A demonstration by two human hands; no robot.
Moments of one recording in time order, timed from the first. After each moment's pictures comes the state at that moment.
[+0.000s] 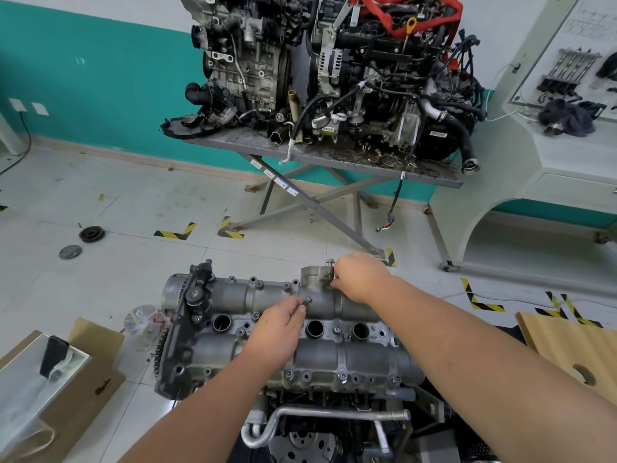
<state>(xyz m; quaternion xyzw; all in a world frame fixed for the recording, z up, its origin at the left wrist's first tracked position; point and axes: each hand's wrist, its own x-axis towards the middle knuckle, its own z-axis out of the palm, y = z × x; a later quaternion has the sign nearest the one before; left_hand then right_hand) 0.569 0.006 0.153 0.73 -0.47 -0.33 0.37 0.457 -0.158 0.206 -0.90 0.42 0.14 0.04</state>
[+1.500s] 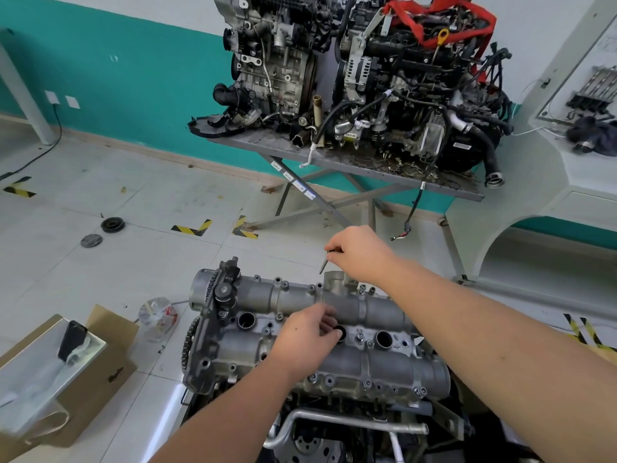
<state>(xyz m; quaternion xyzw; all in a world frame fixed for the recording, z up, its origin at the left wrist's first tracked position) 0.567 0.008 0.138 0.70 -0.48 -0.35 0.40 0.507 -0.144 0.254 -0.94 0.34 -0.01 0.11</state>
